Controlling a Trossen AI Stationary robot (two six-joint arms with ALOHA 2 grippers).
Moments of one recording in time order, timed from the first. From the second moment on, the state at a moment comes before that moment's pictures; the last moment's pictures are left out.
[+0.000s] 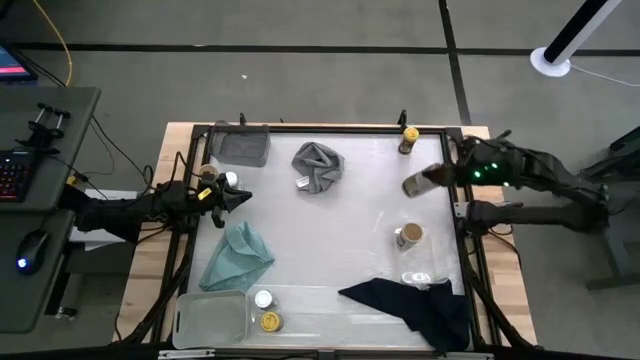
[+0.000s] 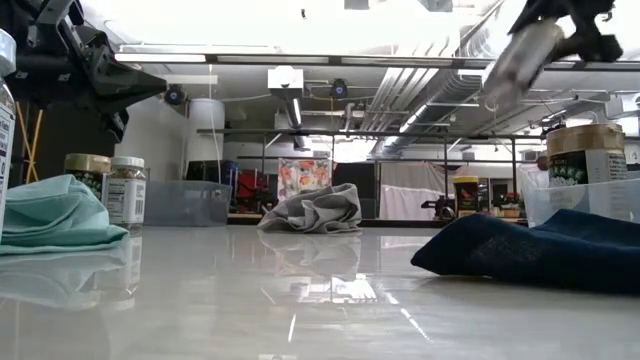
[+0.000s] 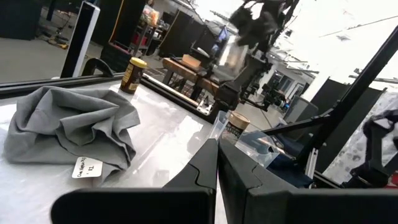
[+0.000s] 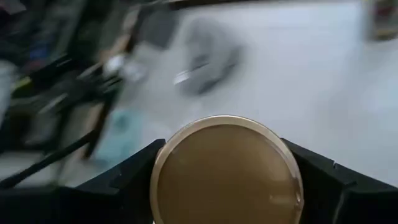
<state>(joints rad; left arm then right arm) 0.05 0.01 0.01 0.03 -0.14 -0.46 -0.20 0.62 0.98 -0.99 0.11 1.02</state>
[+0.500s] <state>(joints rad) 0.05 0.01 0.01 0.03 -0.14 -0.46 0.40 0.85 0.98 -0.77 -0.10 1.04</state>
